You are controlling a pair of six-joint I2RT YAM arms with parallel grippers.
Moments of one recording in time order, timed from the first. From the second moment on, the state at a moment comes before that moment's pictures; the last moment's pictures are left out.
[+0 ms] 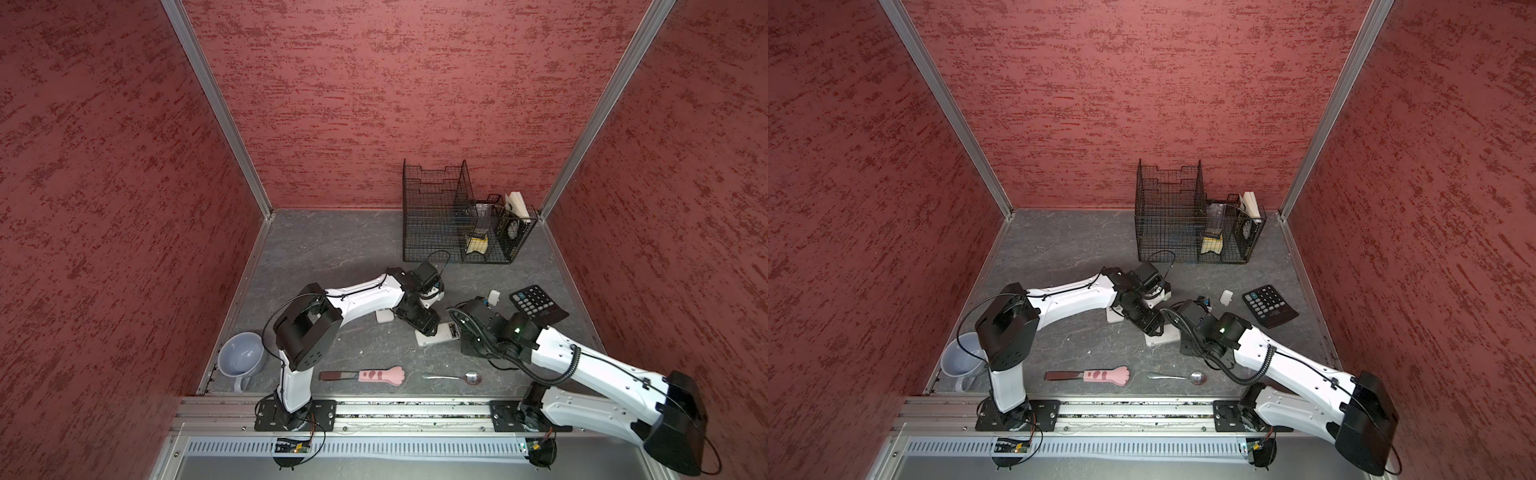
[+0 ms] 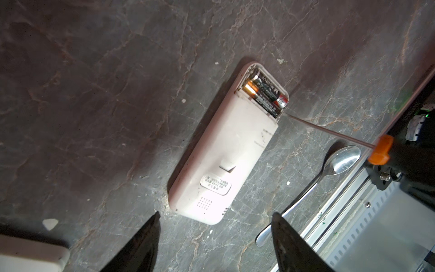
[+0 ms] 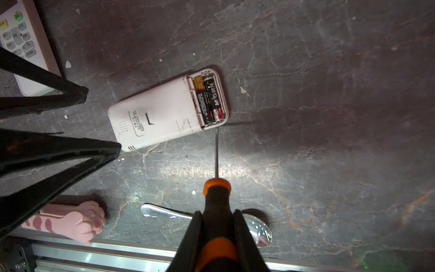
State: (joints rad) left arm -0.89 1.90 1.38 -0.79 0.29 -0.18; right arm 0.85 1.07 0.75 -0.92 0.10 0.96
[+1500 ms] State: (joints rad) left arm -1.01 1.96 1.32 -0.68 0.02 -0.11; right arm 0.78 1.03 0.78 -0.93 0.09 0.85
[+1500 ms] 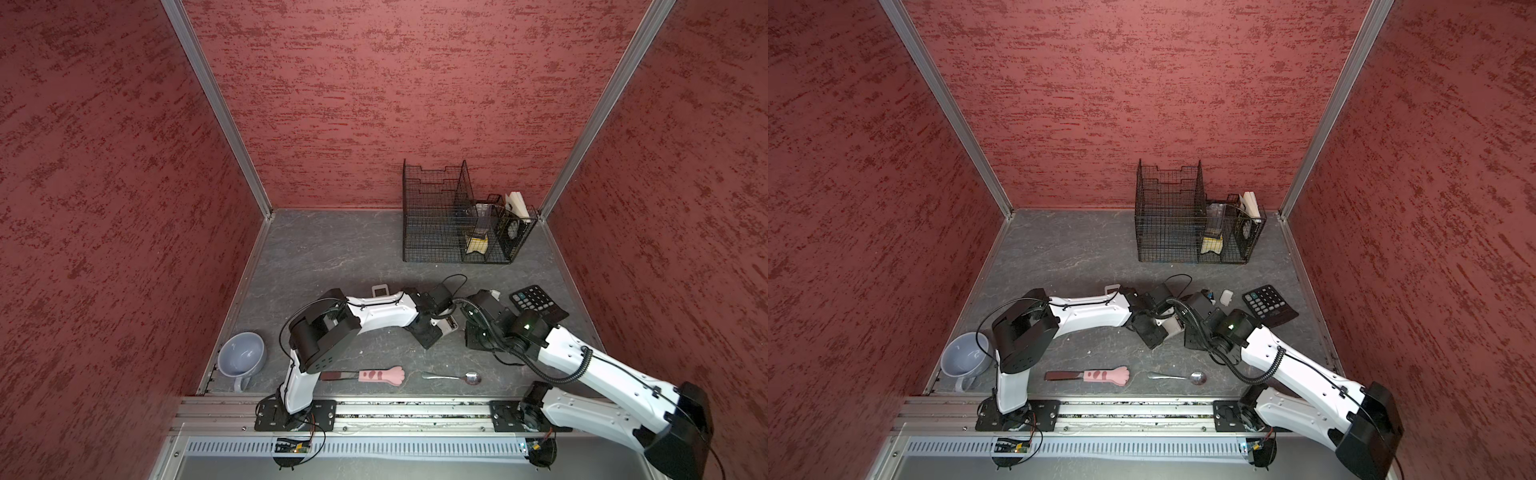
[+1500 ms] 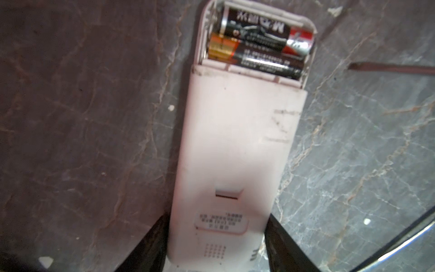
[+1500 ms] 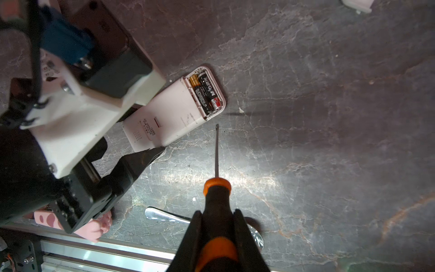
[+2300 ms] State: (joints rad) left arm -1.01 1.96 1.31 -0.66 0.02 -0.10; right arm 0.70 1.08 0.79 -0.86 0.05 0.72
